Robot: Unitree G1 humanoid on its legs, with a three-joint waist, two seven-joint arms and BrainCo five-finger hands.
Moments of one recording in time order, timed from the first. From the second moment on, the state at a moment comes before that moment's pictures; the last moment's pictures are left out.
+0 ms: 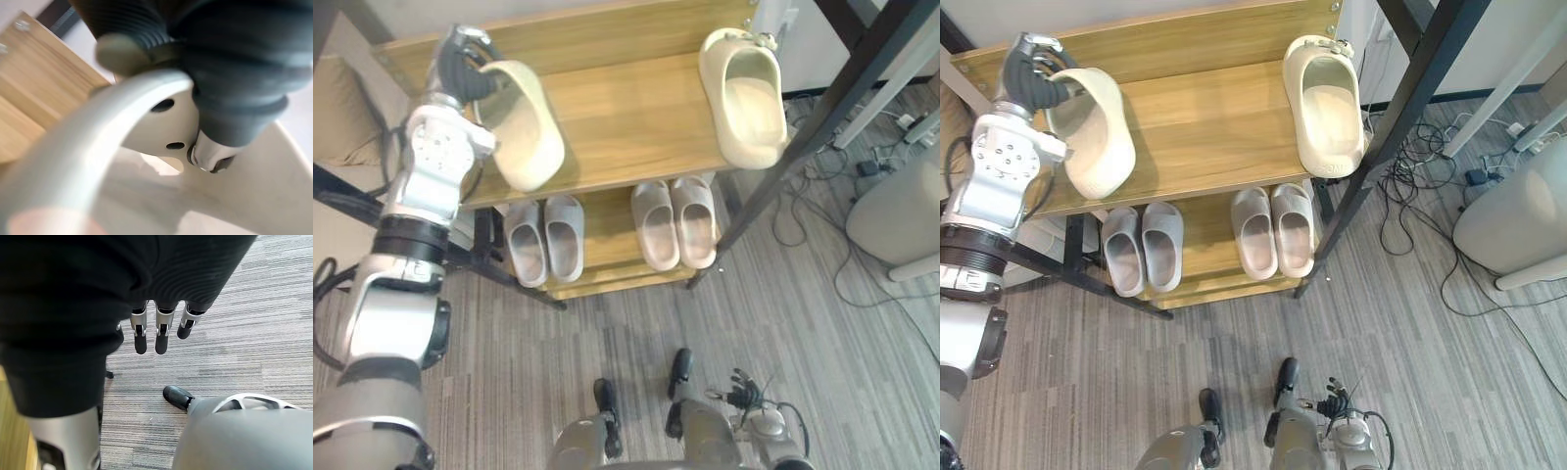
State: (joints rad) left arm -1.05 0.67 -0.22 0.59 0.13 -0.08 0.16; right arm -0.02 -0.12 -0.09 0.96 -0.15 -0.07 -0.10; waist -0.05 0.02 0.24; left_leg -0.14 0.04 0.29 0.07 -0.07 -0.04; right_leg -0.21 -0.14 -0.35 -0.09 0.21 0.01
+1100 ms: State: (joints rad) left arm -1.18 0.49 -0.29 0.65 0.13 -0.11 0.26; right arm -0.03 -0.14 -0.11 0.98 -0.15 -0.07 -0.14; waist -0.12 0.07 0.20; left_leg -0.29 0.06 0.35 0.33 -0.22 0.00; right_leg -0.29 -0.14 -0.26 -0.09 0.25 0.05
